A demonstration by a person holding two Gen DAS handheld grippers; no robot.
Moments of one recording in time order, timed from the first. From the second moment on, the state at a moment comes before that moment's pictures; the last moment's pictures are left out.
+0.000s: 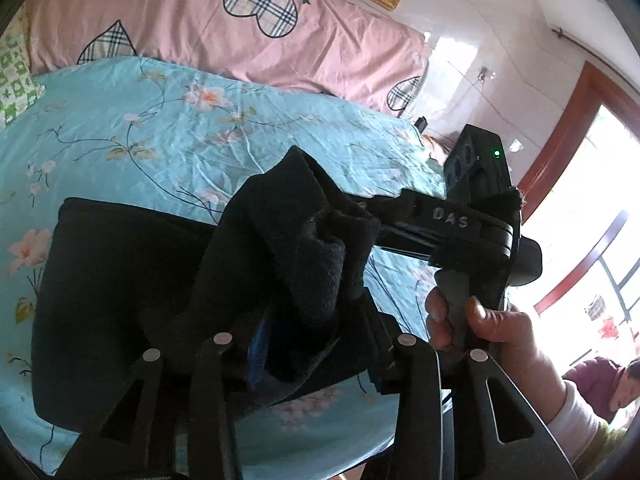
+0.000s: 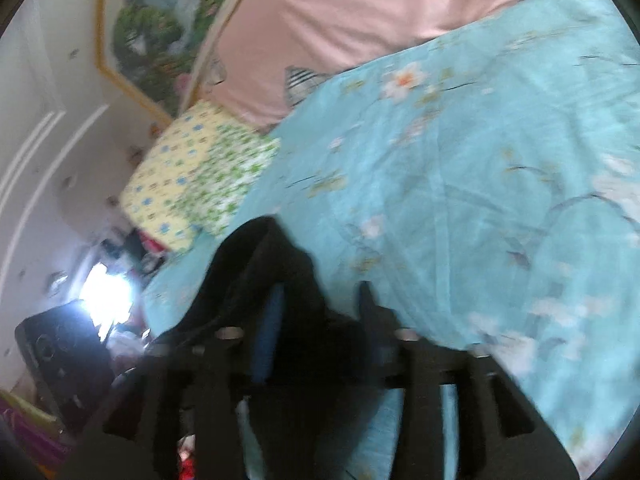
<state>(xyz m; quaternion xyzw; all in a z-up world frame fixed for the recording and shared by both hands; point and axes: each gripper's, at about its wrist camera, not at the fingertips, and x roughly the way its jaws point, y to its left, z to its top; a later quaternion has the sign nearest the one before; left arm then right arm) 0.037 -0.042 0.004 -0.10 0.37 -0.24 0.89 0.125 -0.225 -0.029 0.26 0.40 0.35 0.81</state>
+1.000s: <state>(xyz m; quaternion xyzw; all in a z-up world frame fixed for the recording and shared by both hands) 0.020 0.047 0.027 -0.16 0.34 -0.21 0.90 0.051 -0.224 0.028 0.21 0.36 0.22 0.88</state>
